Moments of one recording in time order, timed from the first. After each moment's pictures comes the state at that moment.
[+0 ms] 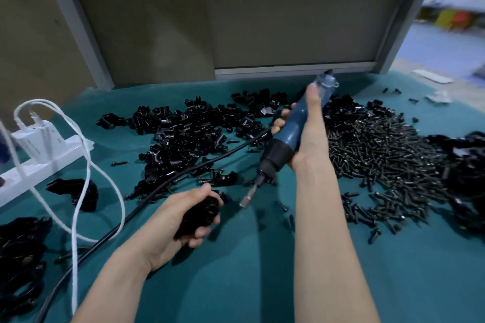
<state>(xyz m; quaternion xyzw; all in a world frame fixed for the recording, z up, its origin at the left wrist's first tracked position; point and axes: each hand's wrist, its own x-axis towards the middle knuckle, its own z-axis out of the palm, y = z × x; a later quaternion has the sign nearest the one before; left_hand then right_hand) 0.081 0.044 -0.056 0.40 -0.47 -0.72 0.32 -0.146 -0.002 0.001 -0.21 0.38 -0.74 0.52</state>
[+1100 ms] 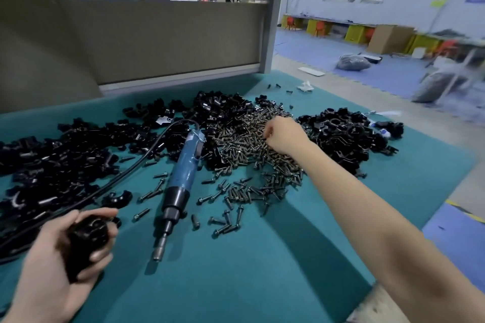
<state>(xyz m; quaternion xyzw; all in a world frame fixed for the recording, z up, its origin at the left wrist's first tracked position) 0.056 0.027 -0.088 0.31 -0.40 -0.74 0.44 -0.311 0.070 -0.001 -0.48 0.86 -0.17 0.06</state>
